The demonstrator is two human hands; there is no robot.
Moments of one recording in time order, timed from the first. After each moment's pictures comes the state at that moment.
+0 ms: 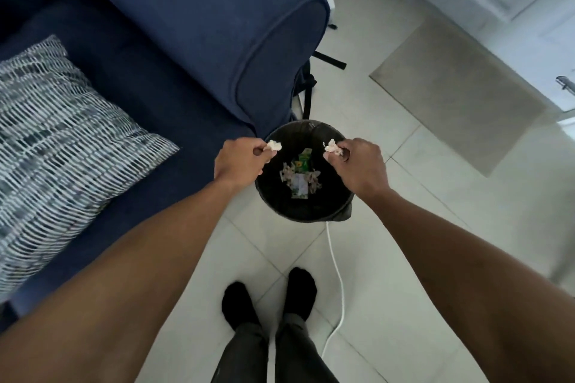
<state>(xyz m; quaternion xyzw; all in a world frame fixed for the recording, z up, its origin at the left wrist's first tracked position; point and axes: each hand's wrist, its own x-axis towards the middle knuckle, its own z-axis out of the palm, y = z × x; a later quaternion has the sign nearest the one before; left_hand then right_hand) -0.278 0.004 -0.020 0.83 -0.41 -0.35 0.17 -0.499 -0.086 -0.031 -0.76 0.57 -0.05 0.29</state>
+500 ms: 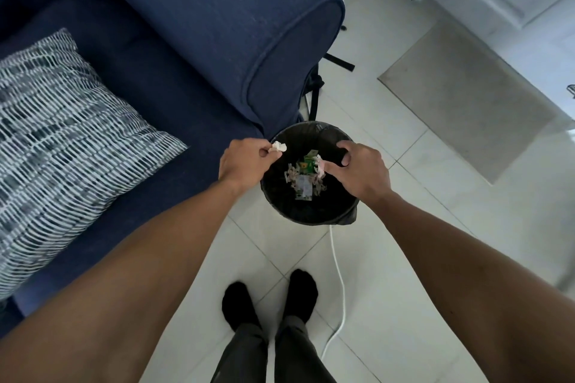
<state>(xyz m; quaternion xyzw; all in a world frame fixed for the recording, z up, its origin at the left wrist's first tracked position) -0.270 0.006 -0.032 0.83 -0.43 -0.33 0.15 -0.490 -0.086 -0.039 -0.76 0.57 0.01 0.31</state>
